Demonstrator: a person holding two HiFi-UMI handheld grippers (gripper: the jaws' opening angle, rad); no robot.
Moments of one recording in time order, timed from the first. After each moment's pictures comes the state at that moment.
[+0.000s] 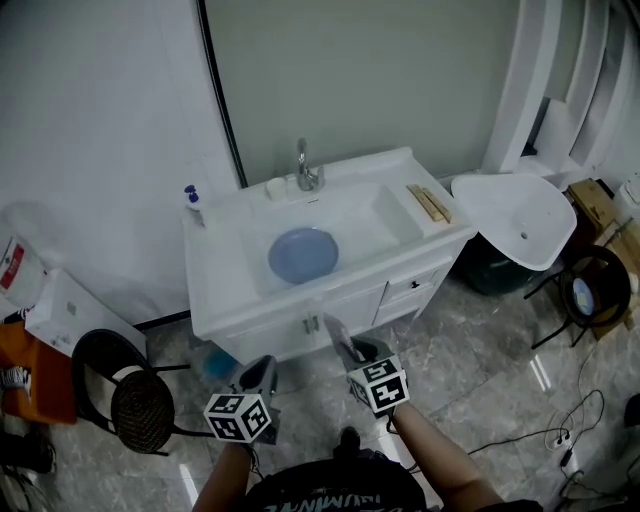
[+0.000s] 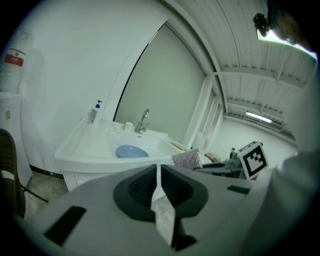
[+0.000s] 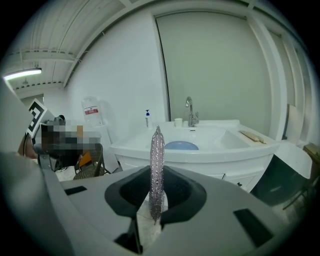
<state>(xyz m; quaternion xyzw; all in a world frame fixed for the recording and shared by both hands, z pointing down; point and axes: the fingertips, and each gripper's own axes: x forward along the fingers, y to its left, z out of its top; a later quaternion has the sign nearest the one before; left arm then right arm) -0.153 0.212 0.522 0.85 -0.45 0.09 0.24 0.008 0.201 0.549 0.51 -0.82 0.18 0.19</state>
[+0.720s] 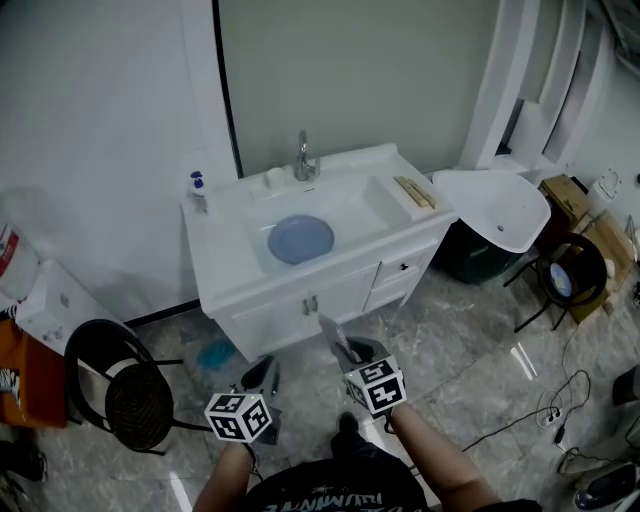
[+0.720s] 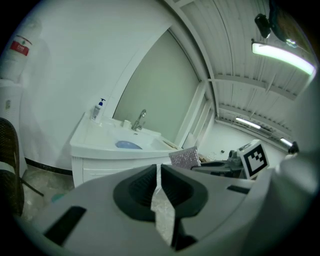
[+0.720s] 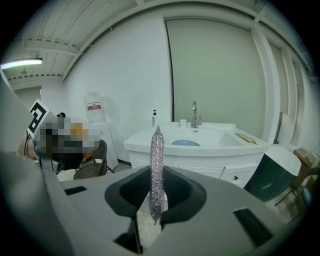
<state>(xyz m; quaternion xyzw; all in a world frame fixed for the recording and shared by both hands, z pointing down) -0.211 0.290 0.527 0.87 -0.41 0.08 0.25 -0.062 0.289 0.536 0.54 -0.80 0.16 0.20</state>
